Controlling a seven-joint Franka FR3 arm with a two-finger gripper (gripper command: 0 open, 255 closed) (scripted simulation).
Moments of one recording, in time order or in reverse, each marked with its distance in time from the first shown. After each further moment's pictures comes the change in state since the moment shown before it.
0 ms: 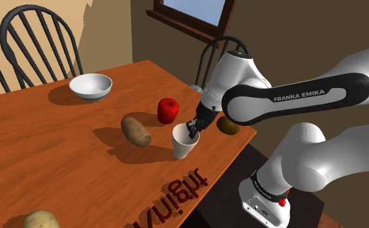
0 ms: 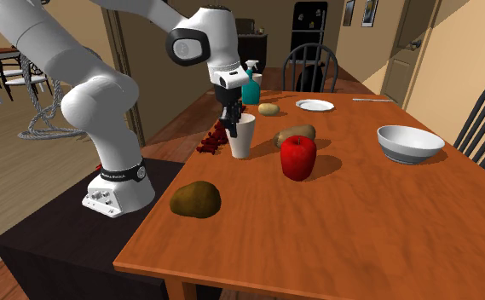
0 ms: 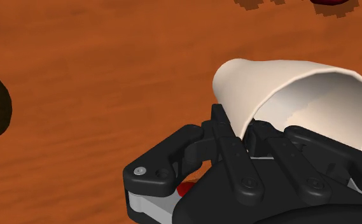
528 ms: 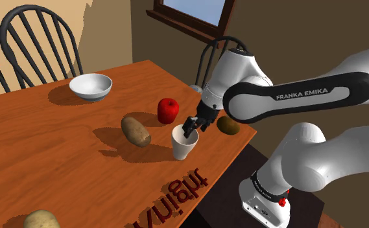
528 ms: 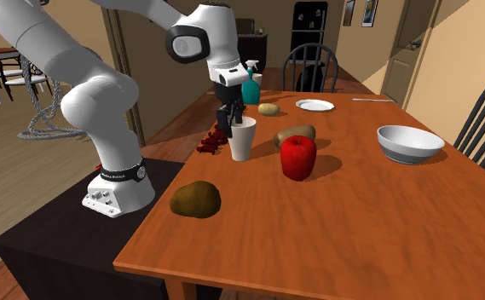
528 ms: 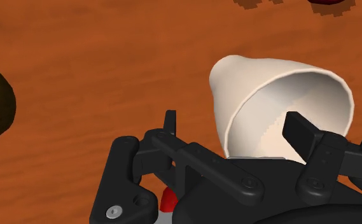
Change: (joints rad) arm -0.003 -0.015 -0.004 0.008 -0.005 -0.022 0.000
